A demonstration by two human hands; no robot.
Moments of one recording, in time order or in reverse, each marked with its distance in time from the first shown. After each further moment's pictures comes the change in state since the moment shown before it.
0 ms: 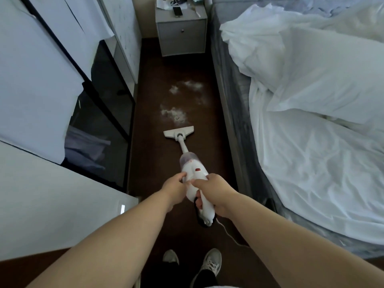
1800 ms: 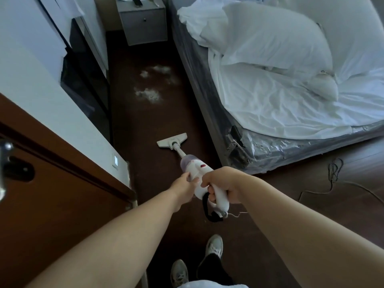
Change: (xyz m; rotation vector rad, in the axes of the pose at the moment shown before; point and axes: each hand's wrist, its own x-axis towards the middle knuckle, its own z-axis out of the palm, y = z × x) left_hand -0.250 -0.226 0.093 0.071 -0.245 0.061; right_hand -0.207 0.288 0.063 0.082 0.048 0.179
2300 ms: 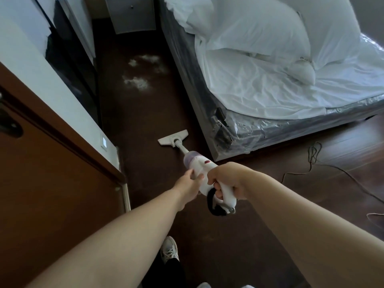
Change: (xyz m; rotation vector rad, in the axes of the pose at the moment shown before) left_hand -0.073 -0.049 0.082 0.011 -0.100 -0.025; right_hand -0.041 0.106 -0.020 -0.027 0.083 0.054
